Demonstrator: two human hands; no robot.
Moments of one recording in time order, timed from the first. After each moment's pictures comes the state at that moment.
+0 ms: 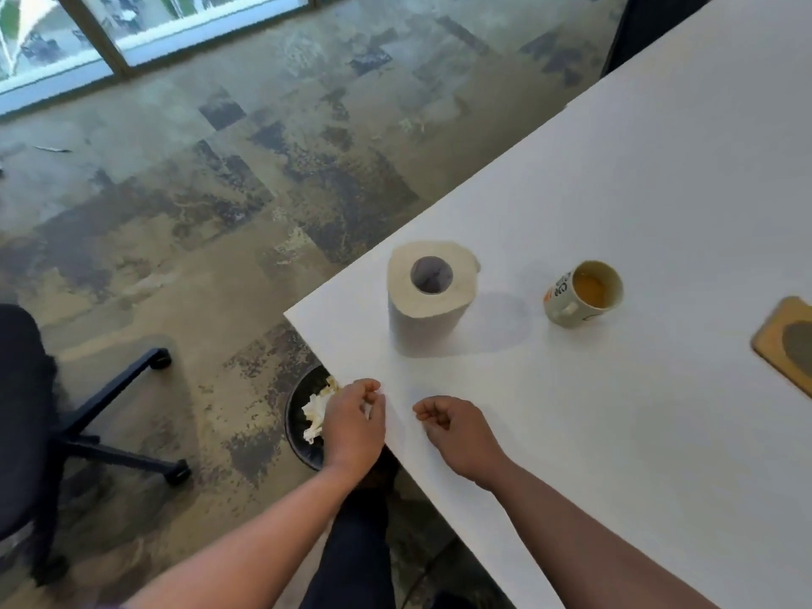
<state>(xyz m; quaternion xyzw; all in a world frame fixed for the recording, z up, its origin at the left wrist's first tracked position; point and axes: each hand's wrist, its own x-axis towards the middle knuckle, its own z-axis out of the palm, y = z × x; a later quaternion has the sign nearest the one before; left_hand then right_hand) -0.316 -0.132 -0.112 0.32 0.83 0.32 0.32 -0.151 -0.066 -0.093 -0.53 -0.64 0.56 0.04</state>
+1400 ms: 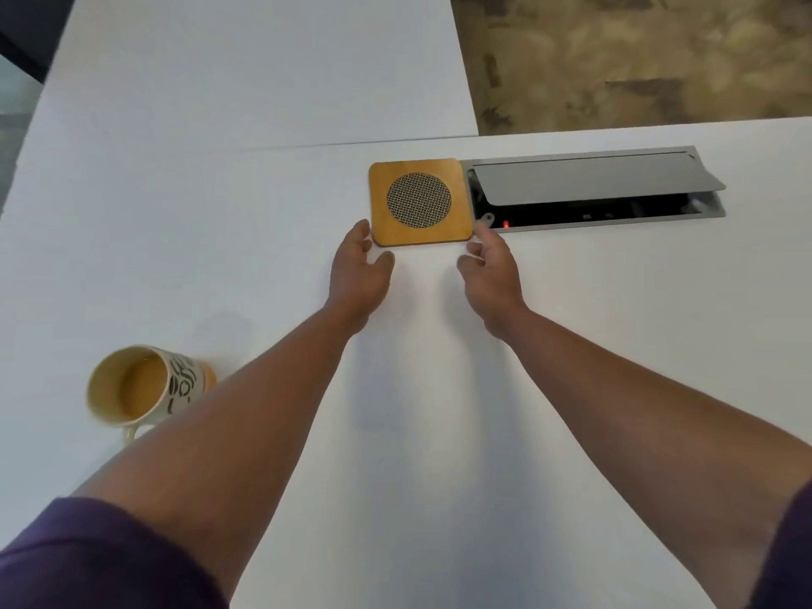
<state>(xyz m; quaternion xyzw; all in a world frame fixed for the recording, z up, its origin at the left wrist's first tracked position) 0.137 0.189 -0.108 0.62 0.54 0.19 0.53 0.298 0.090 -0.118 -0.76 -0.26 0.35 0.47</state>
